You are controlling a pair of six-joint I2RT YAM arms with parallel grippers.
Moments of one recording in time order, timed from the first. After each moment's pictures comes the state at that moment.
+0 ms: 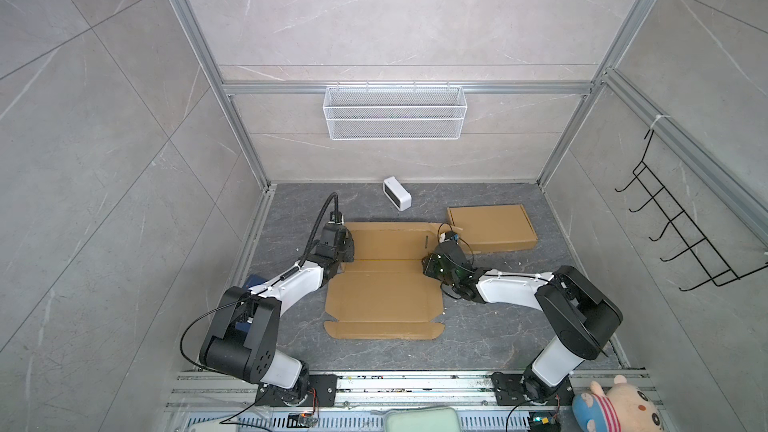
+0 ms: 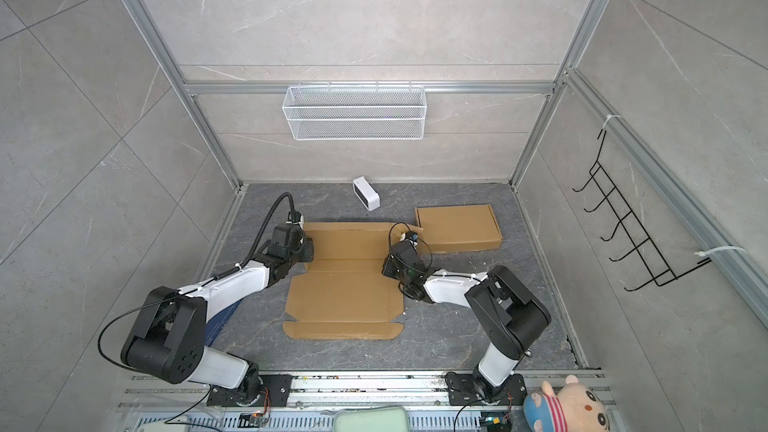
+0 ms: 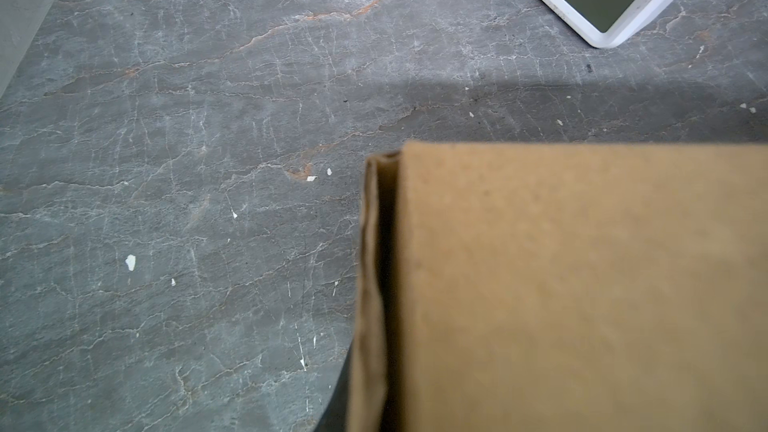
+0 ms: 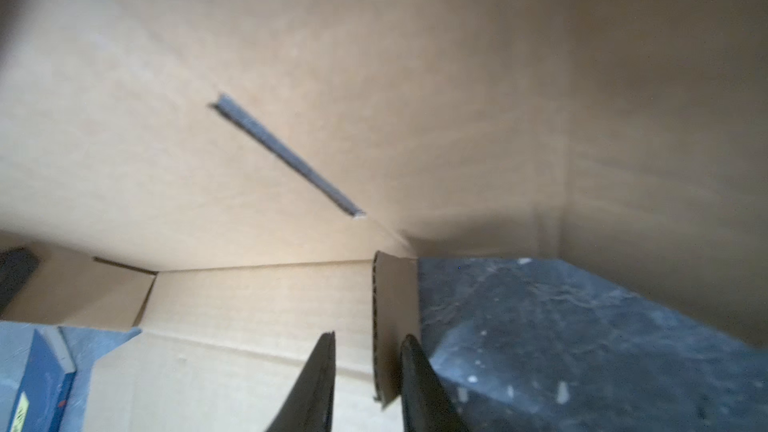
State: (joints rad) left arm -0.35 1.48 0.78 -0.04 -0.20 -0.22; right arm 0.67 1.68 0.77 0.22 0.12 0.84
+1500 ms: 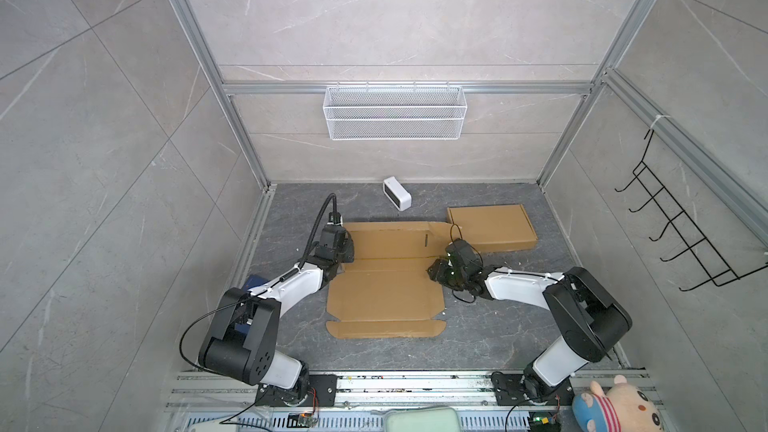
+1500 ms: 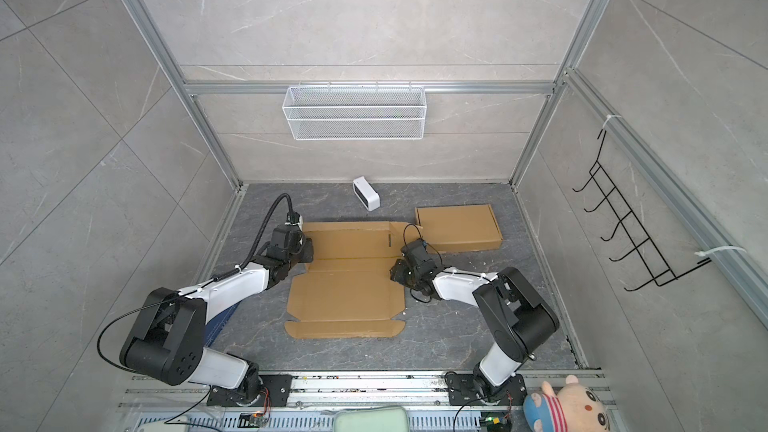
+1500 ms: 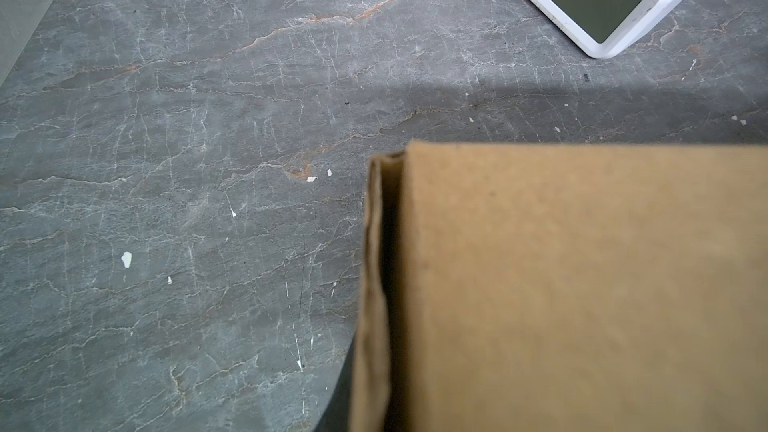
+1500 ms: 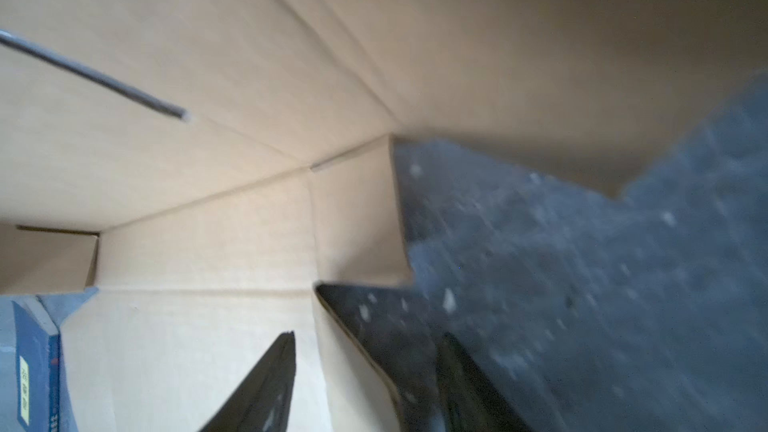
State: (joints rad) left arm -0.35 1.47 0.76 0.00 -0.20 -0.23; right arm 0.57 1.66 0.76 0.03 -0.07 0.86
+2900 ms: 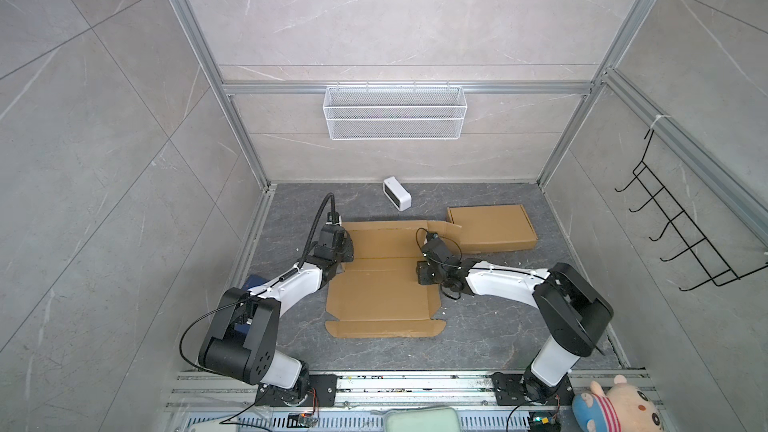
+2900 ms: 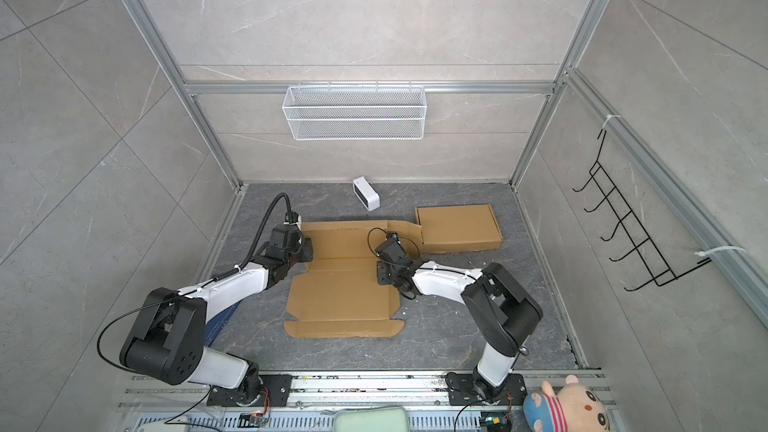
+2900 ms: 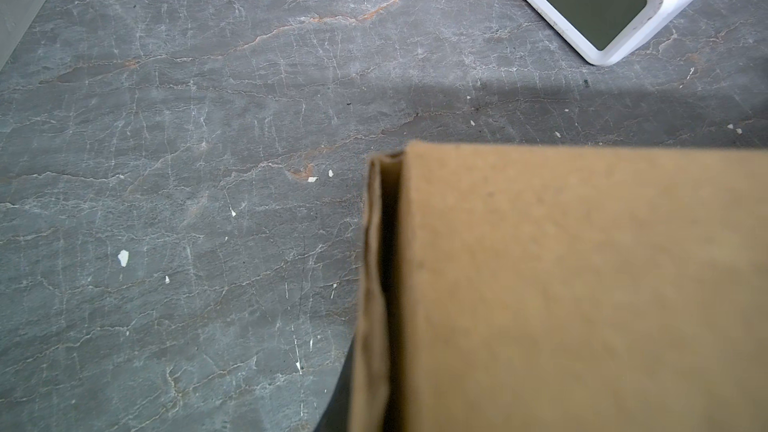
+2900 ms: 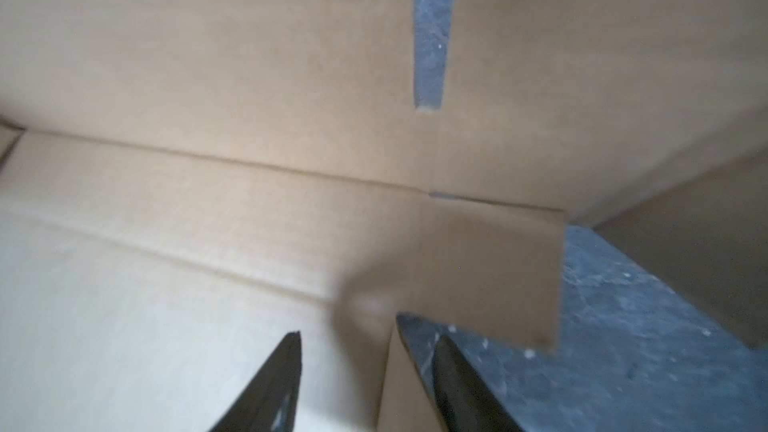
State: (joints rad) left arm -0.34 1.47 0.76 0.00 -0.20 -0.25; right arm 0.70 1.67 0.92 -0.16 0.11 0.51
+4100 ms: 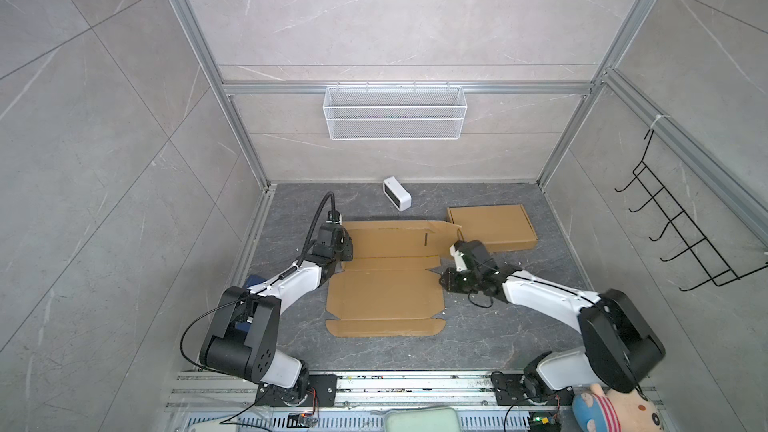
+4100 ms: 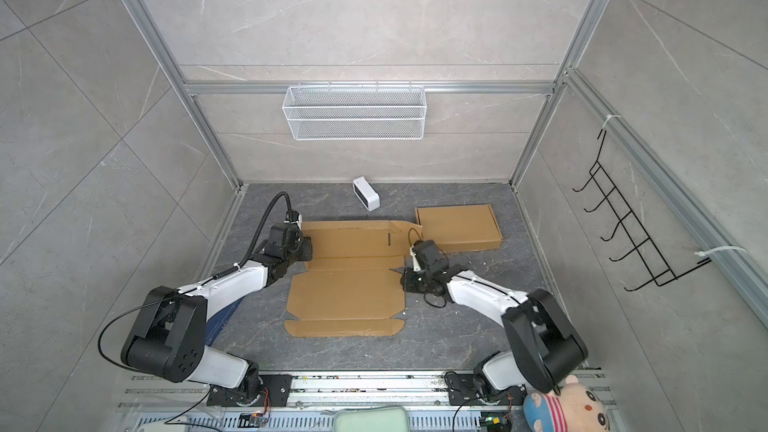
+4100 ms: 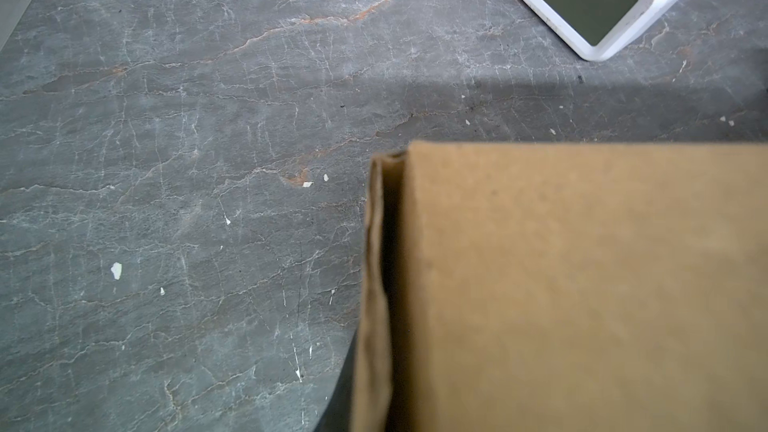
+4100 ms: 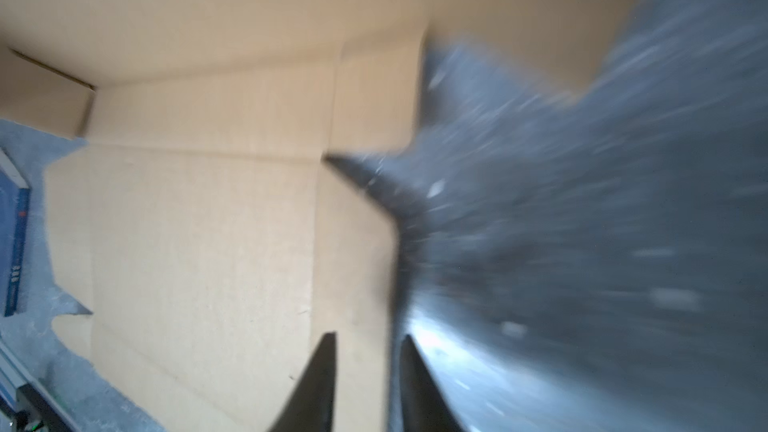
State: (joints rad) left arm -0.33 1.49 0.78 -0.02 -0.15 -0.21; right arm 0.46 1.38 0.77 -0.31 -0.21 0.49
